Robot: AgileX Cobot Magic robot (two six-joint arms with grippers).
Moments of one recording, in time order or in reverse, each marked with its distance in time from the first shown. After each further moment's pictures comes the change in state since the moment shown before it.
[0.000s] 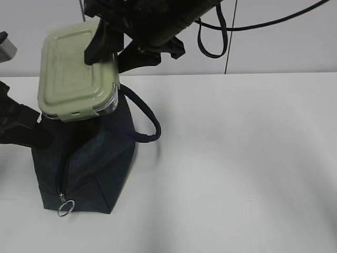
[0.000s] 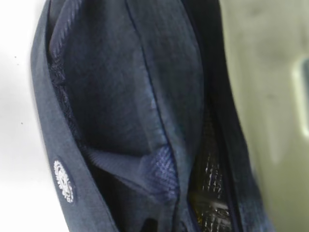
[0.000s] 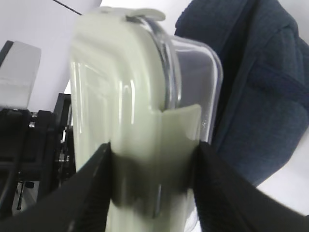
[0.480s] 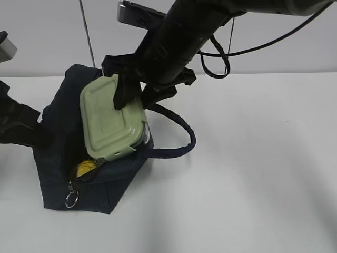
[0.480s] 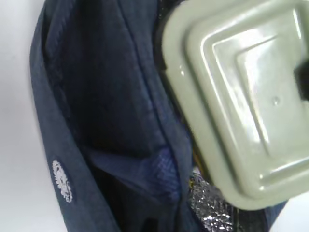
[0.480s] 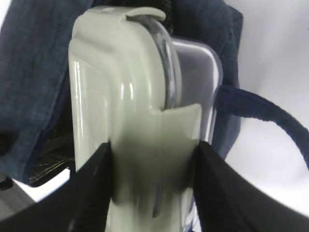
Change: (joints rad) left arm 0.000 0.000 0.000 -0.004 0.001 0.000; right arm 0.010 0.101 -0.004 -0.290 0.071 0.099
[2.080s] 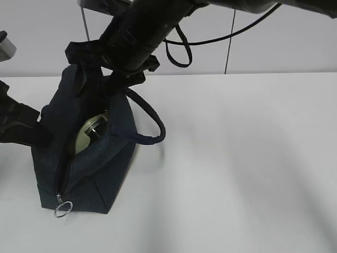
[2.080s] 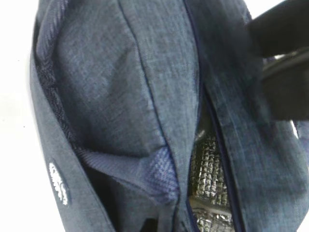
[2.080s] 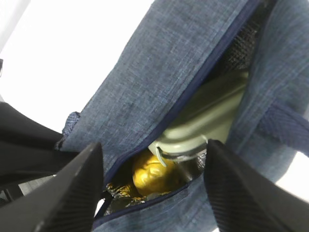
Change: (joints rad) left arm 0.000 0.000 0.000 0.005 -0.010 0.001; right arm 0.035 0.150 -0.282 0.123 0.098 -0.166
